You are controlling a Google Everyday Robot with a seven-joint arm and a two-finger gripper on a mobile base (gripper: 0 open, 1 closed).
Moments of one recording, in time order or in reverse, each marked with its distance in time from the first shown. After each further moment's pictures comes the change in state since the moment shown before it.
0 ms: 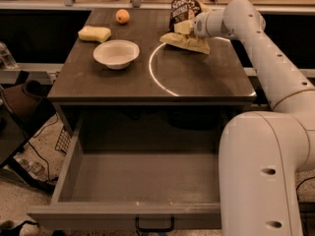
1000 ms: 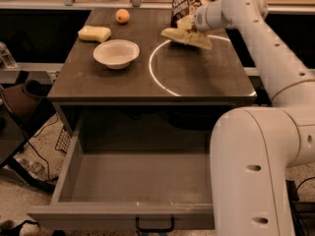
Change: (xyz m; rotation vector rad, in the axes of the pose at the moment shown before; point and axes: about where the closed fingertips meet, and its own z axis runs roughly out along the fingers) arm -0.021 -0.006 -0.016 0.072 0.059 -0.062
